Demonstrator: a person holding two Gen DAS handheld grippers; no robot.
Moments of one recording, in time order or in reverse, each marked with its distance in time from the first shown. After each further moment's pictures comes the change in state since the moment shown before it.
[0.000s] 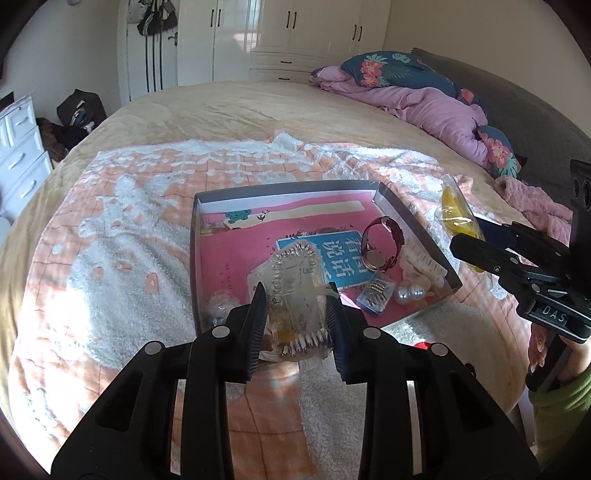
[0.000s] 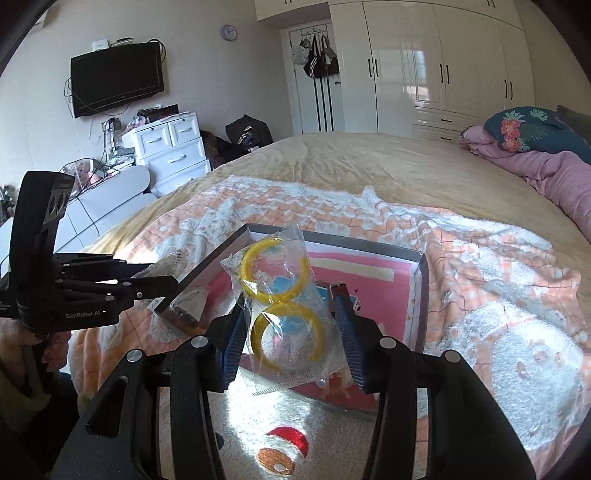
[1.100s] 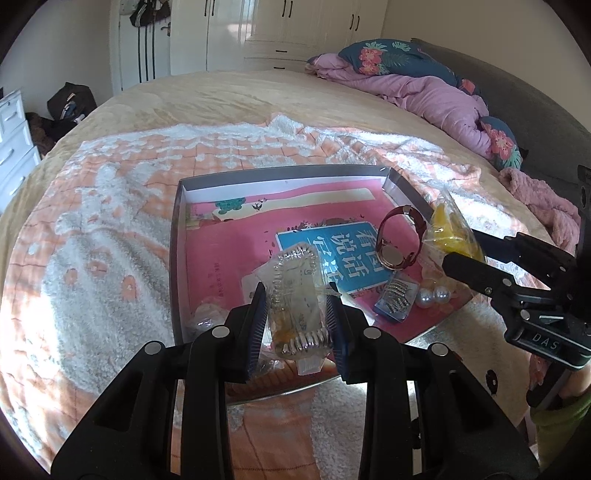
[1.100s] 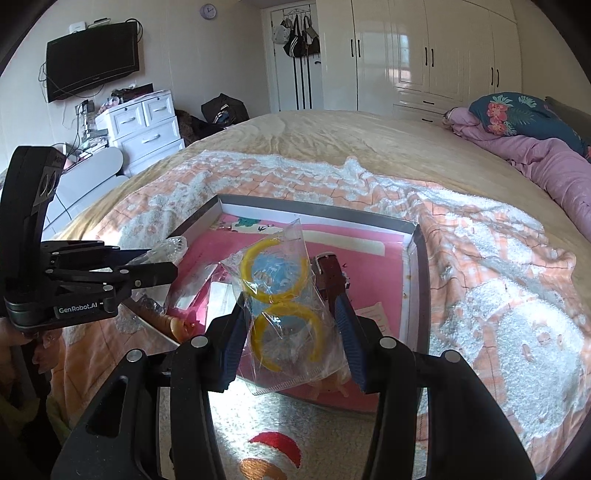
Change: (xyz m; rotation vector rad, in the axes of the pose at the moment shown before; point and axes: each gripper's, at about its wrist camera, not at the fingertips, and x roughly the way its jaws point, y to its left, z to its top) left arm 0.045 0.008 0.000 0.015 0.040 -0.020; right arm 0.048 0.007 -0.015 0.009 0.093 -0.096
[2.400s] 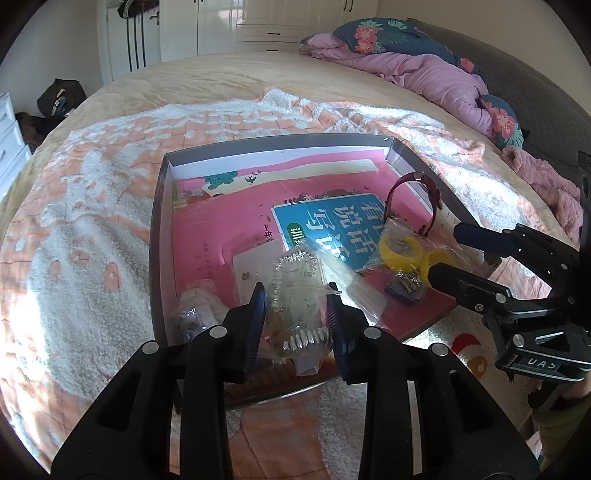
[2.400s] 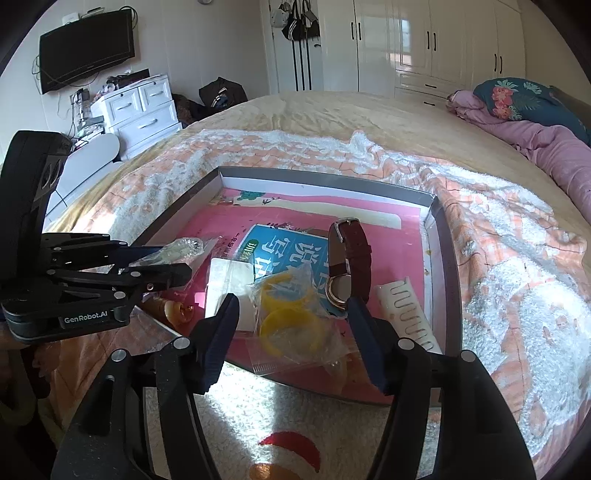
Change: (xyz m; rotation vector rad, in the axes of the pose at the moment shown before) left arm 0.025 0.002 -0.010 0.022 0.069 -0.007; right arm 0.023 0.009 -0.014 0.015 0.056 -0.003
